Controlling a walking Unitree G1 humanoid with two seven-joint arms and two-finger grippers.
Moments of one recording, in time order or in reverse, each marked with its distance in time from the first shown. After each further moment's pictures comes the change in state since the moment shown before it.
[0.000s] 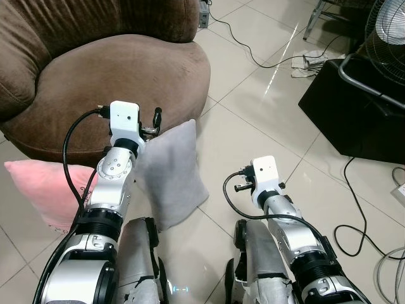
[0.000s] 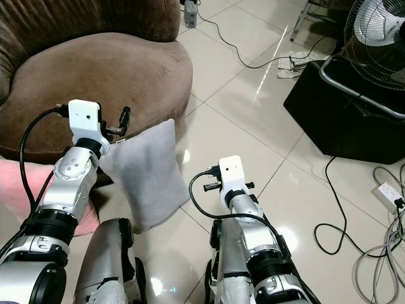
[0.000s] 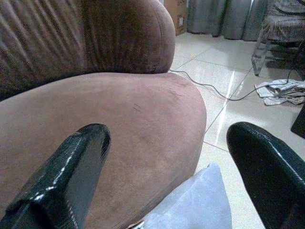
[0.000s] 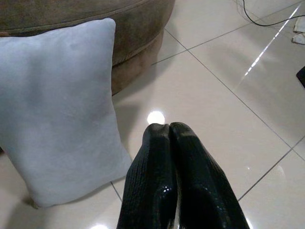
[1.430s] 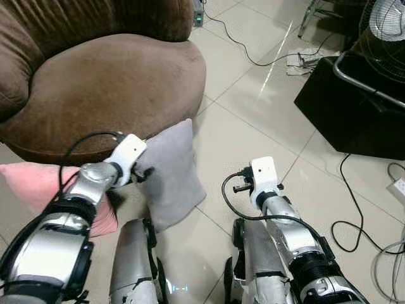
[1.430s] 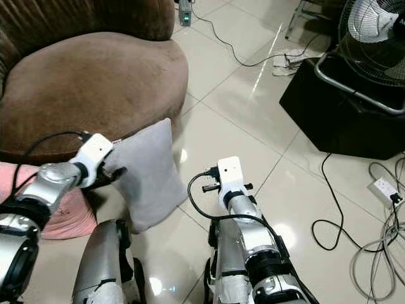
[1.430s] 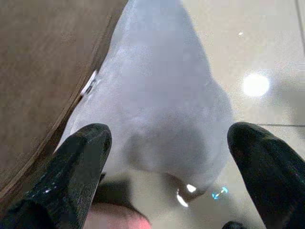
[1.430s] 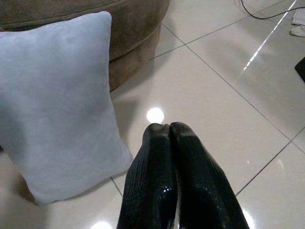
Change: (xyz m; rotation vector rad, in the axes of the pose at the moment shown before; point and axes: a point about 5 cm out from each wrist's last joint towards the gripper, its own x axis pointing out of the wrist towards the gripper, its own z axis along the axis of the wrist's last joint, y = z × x) left arm -0.017 0.032 -0.063 0.342 0.604 -0.430; right arm 0.000 0.004 -0.003 0.008 0.011 0.007
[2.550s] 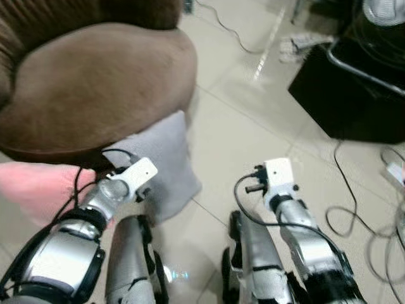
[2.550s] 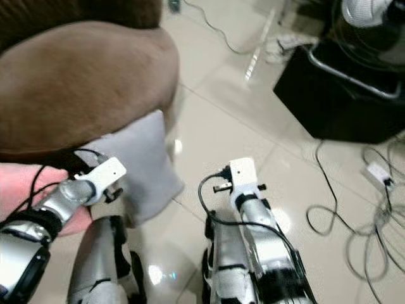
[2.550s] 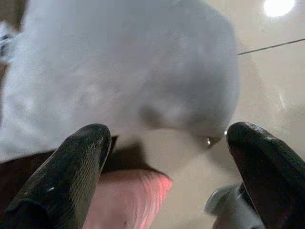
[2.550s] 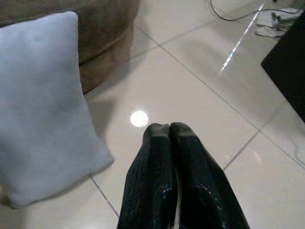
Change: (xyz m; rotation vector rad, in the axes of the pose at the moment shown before) left arm 0.009 -0.028 -0.032 0.243 0.203 0.057; right arm -0.030 -0.018 0.009 -0.020 -0.076 -0.061
